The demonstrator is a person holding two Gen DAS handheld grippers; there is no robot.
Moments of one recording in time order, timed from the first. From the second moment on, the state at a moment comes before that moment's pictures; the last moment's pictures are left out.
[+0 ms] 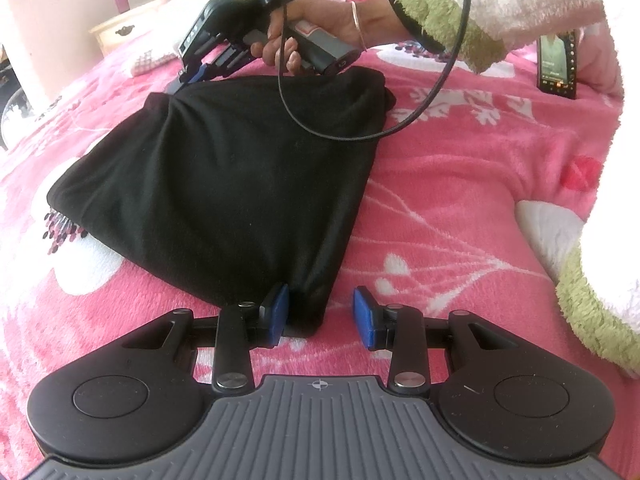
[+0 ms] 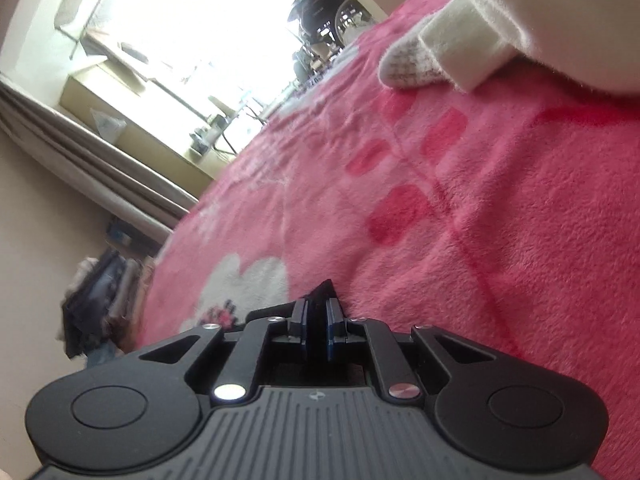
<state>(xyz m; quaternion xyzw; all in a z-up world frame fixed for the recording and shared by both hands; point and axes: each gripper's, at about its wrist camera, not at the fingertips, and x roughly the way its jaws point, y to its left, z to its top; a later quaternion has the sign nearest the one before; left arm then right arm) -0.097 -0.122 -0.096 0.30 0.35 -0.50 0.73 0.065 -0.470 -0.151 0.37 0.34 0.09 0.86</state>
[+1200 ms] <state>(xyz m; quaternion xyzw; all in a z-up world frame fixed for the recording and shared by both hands) -0.099 -0.119 -0.098 0.30 0.35 -0.49 0.74 0.047 -0.318 -0.065 -0.01 0.38 0.16 0.91</state>
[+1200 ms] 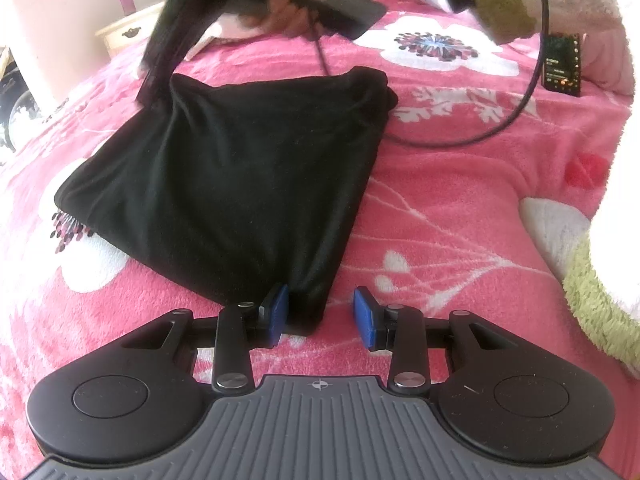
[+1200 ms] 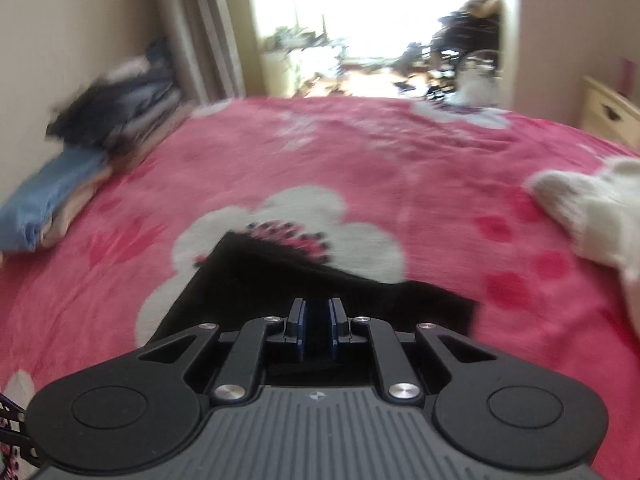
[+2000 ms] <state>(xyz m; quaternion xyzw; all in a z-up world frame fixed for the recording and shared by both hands) -0.103 -0.111 -0.098 0.30 0.34 -0.49 0.74 0.124 -0.250 -0.119 0.08 0.47 0.24 0.85</state>
